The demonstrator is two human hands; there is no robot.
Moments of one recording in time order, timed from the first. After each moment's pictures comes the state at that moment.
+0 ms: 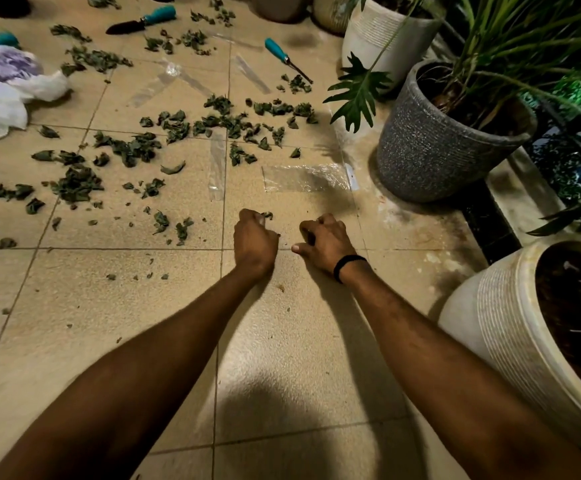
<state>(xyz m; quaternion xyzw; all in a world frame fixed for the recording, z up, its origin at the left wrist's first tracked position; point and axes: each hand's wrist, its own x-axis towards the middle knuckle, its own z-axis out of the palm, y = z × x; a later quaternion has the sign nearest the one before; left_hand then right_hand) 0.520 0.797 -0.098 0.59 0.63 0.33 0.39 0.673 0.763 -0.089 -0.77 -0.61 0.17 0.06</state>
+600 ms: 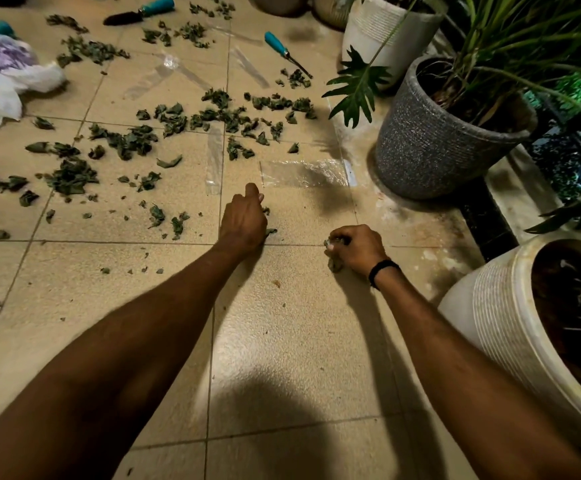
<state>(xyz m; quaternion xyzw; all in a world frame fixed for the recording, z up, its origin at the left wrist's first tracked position) 0.512 0.842 -0.104 0.77 0.57 0.19 0.22 0.712 0.727 -0.066 -0.82 -0.48 0.26 0.18</state>
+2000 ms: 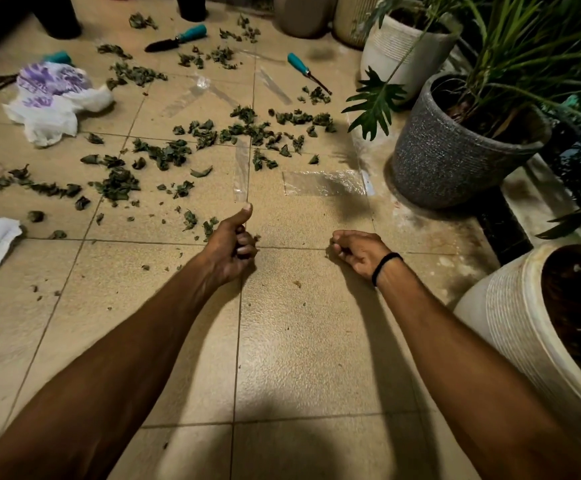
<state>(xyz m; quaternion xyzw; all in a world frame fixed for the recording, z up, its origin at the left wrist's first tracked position) 0.431 0.805 -0.072 0.13 0.45 0.36 0.81 0.678 0.748 -0.064 -0.70 -0.11 0.52 0.48</state>
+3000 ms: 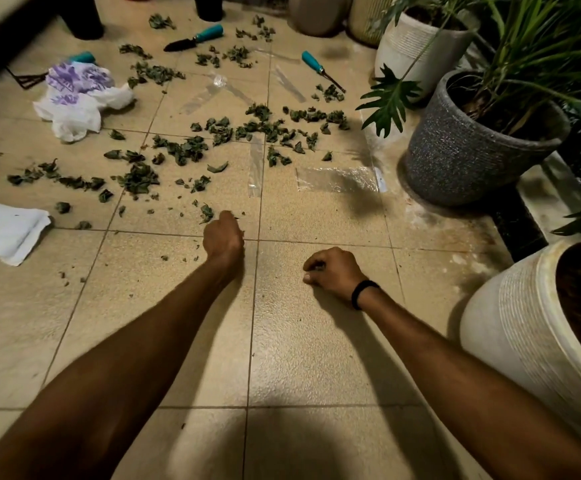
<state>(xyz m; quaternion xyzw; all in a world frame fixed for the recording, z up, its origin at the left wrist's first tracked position) 0.419 0.804 -0.089 0.31 0.69 0.41 0.51 0.617 0.706 -0.084 -0.73 -0.57 0.34 0.17</state>
